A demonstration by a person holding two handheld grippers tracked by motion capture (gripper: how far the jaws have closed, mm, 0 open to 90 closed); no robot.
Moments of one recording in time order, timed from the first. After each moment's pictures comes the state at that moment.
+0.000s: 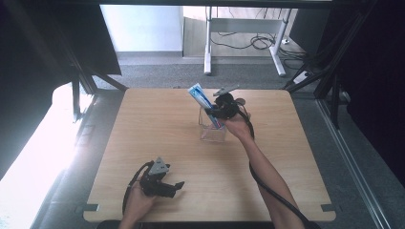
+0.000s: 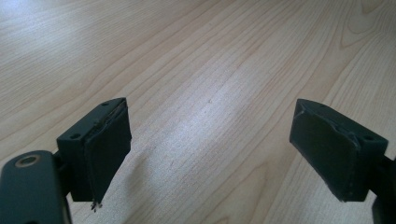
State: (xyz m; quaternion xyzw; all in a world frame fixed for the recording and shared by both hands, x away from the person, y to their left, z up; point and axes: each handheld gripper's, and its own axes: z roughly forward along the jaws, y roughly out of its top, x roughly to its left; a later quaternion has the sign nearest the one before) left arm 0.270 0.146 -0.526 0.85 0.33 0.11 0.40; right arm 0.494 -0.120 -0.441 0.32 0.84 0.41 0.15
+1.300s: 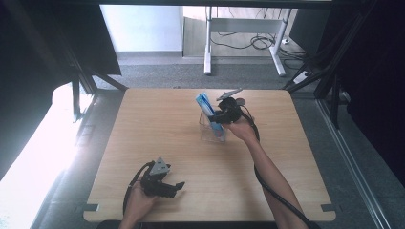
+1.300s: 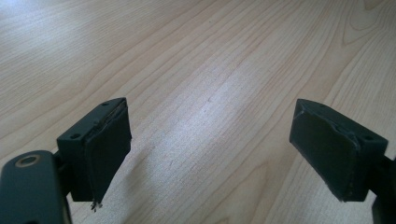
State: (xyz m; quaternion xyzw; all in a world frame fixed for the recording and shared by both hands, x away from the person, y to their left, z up) left arm 0.270 0.144 -0.527 0.85 0.33 0.11 0.39; right arm 0.492 -0.134 -0.454 0.32 0.86 0.38 0.10
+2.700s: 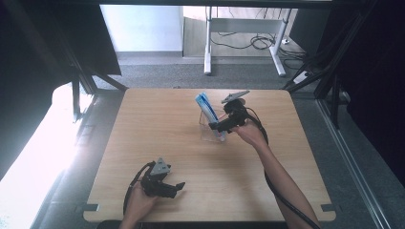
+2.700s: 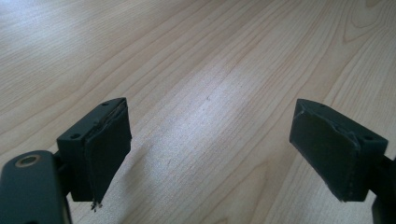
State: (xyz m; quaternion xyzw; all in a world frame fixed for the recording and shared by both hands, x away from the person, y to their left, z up) left arm 0.271 0.142 -0.529 0.85 0.33 0.11 0.39; right arm 0.463 -0.148 -0.433 0.30 0.86 0.39 0.10
